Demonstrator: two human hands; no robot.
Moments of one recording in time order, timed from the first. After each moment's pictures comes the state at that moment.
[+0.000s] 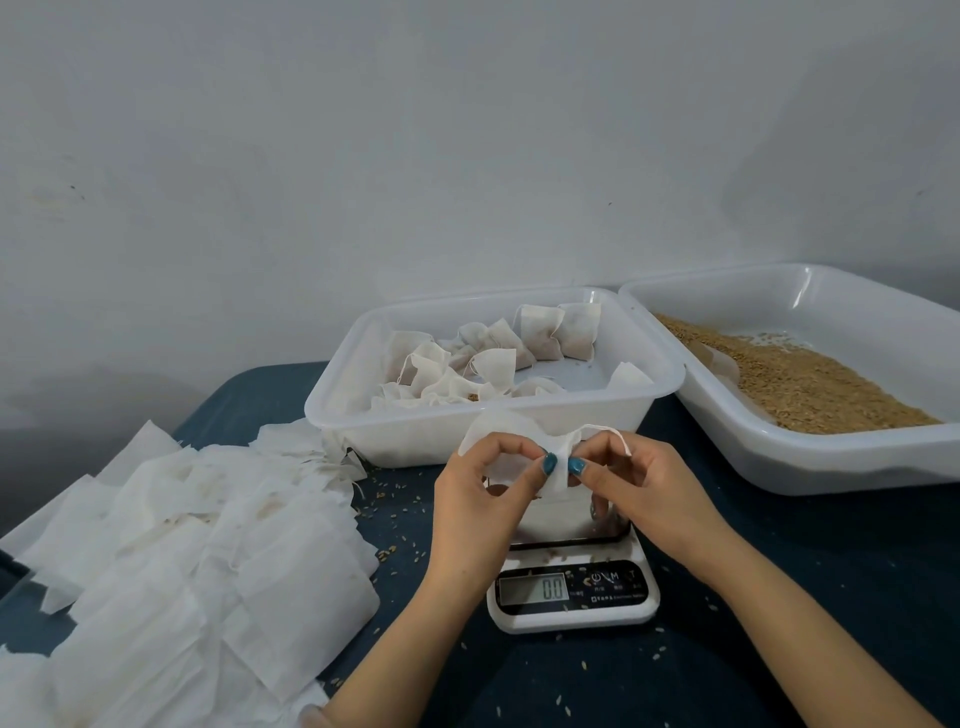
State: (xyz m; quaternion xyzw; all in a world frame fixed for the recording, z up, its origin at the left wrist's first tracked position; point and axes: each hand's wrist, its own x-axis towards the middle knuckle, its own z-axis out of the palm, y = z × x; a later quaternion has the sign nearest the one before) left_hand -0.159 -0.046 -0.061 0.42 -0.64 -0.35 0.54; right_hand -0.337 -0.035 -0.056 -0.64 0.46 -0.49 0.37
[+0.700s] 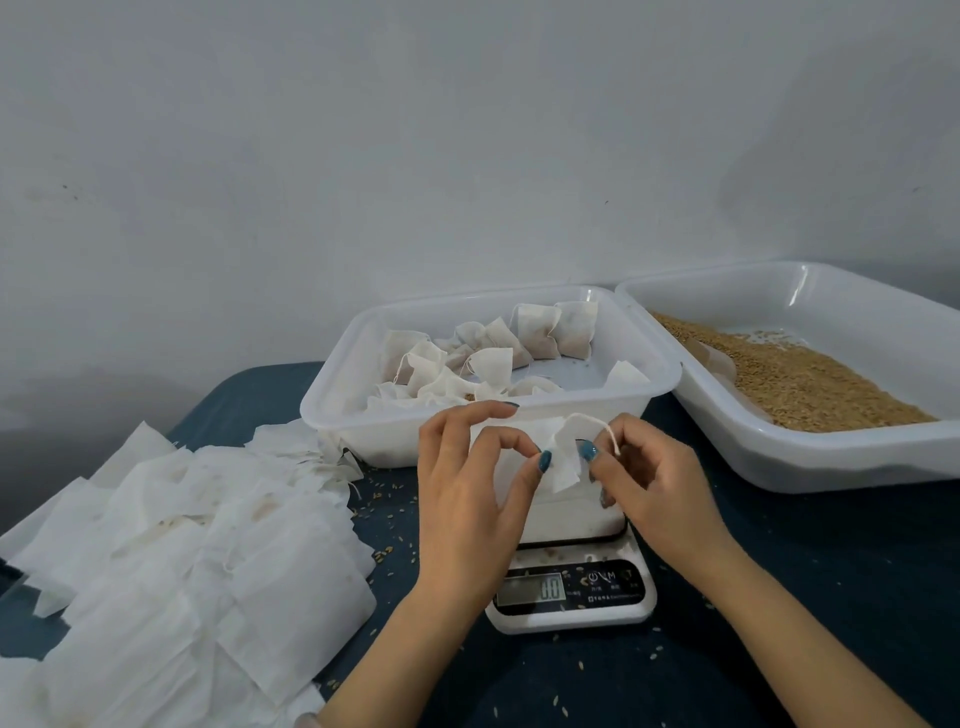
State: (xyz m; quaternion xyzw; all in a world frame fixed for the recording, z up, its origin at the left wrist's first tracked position) left_hand -0.155 -0.044 -0.059 0.43 -0.74 -0.01 0.51; right_hand -0.337 -0.033 -0.061 -0.66 0.47 -0.55 0.21
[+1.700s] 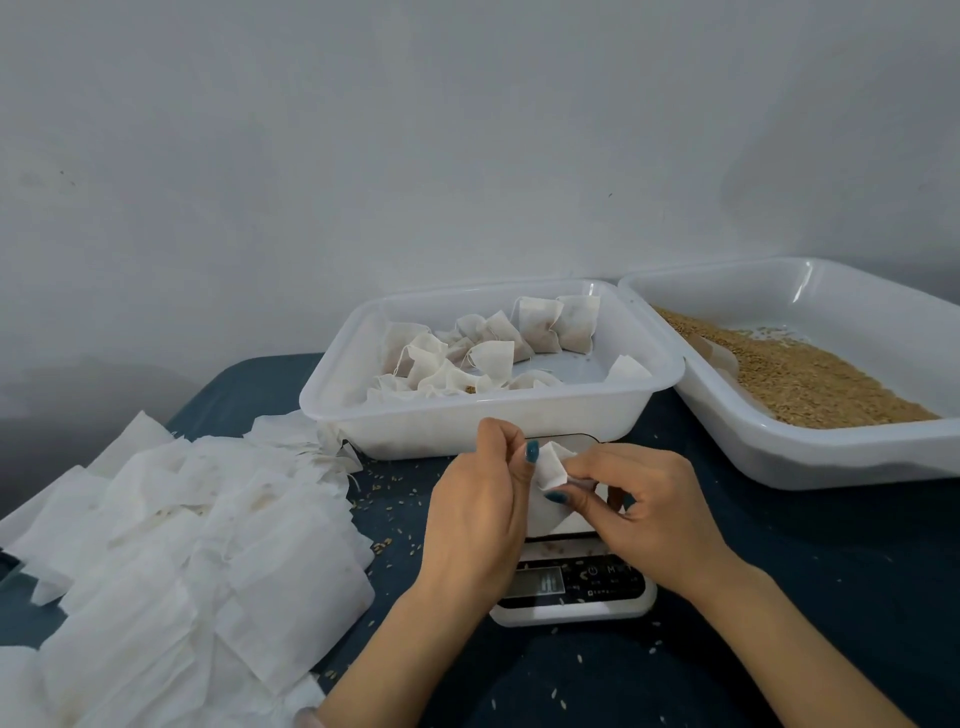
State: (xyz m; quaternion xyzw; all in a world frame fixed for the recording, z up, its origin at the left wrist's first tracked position) left_hand -0.156 -0.033 -0.057 0.47 -0.76 -0.13 0.42; right_hand -0.331 -0.031 -0.070 -0.78 0.38 -0.50 0.00
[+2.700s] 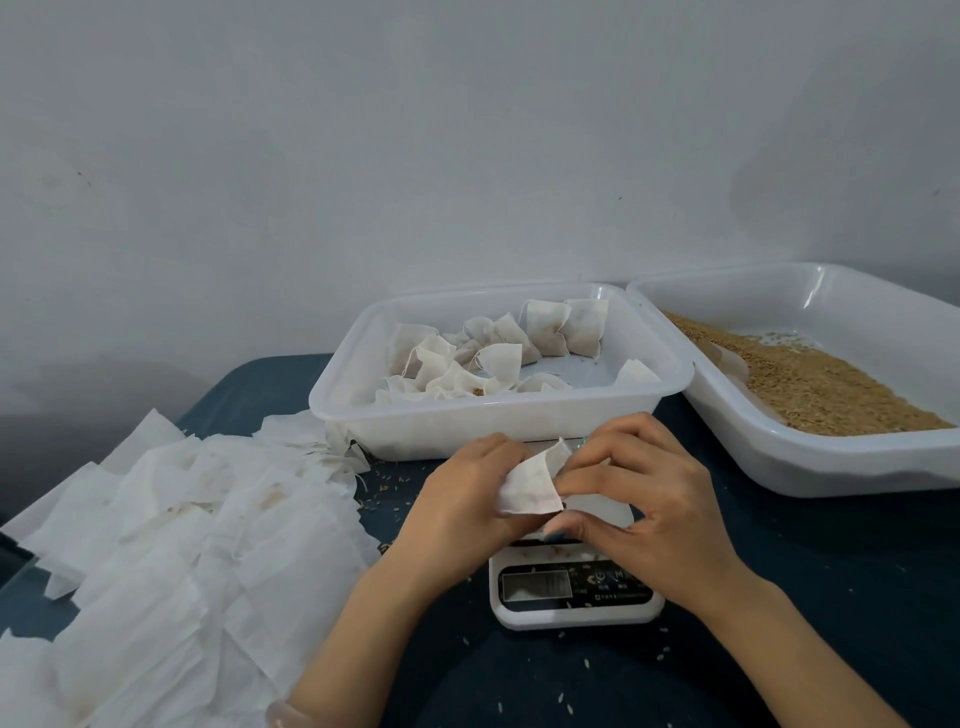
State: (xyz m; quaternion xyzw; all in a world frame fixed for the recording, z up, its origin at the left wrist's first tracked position) left_hand -0.130 -0.060 -0.056 0.40 -0.86 -0.11 0.30; right_hand -0.329 -0.030 -0.065 -0.79 0.34 -0.50 -0.07
